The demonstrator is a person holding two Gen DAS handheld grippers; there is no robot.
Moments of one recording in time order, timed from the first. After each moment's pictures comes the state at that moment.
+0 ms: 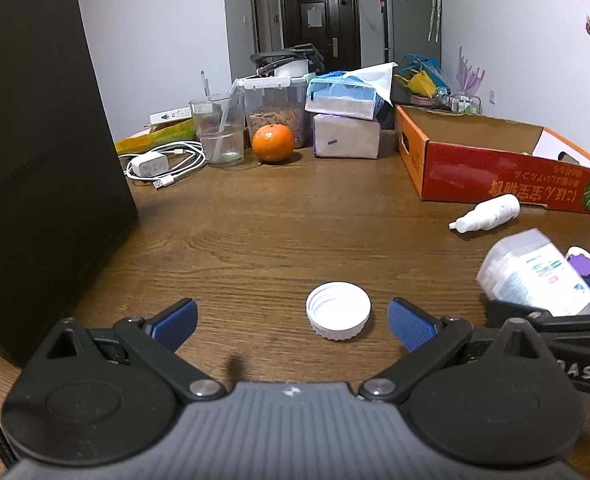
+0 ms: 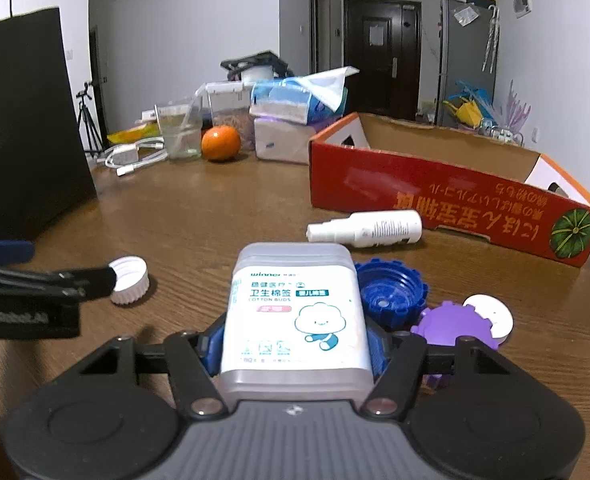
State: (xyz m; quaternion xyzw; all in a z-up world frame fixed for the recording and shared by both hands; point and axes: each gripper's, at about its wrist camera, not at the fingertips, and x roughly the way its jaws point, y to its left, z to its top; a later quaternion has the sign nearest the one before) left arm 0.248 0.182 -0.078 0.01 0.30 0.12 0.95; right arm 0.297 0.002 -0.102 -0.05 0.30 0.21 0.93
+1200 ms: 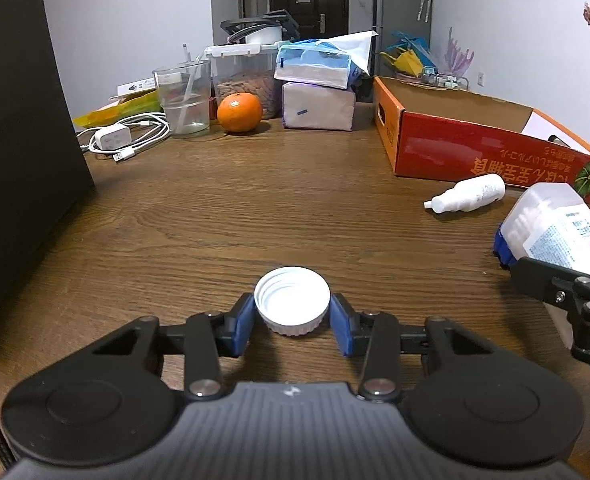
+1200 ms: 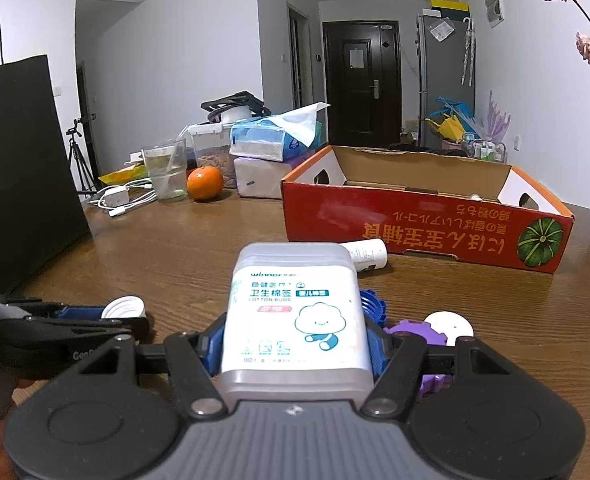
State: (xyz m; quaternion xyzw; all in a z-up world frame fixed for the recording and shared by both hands) left arm 0.275 0.163 -0.095 -0.02 0.34 0.10 0.94; right arm 0.286 -0.025 -0.083 -0.01 0.27 0.20 0.94
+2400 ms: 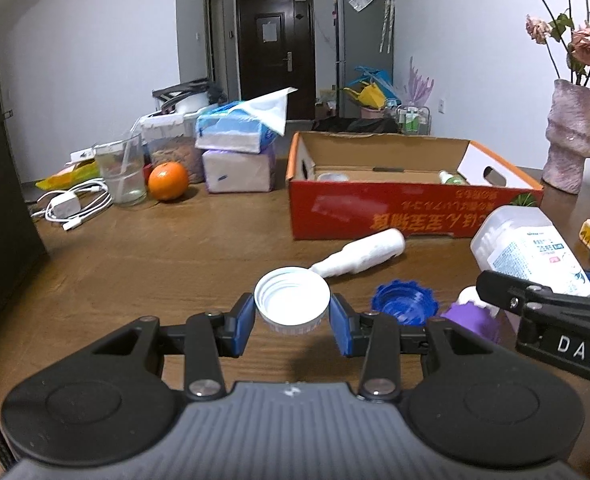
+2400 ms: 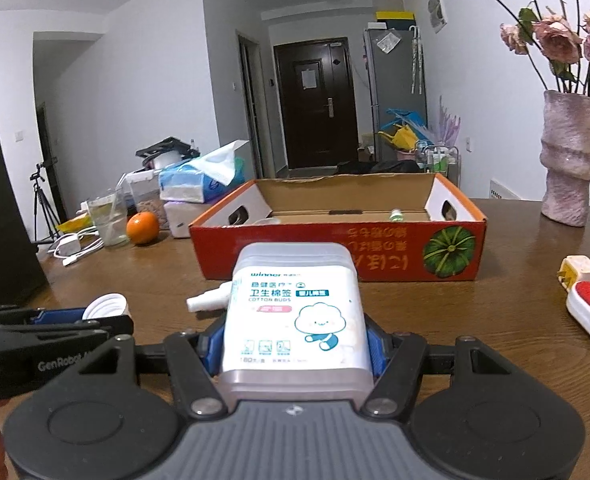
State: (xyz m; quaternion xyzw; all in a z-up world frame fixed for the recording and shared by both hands) left arm 0.285 0.071 -0.057 0.01 0.28 0.06 0.96; right arm 0.299 -0.107 -0.069 0.04 0.24 0.14 0.96
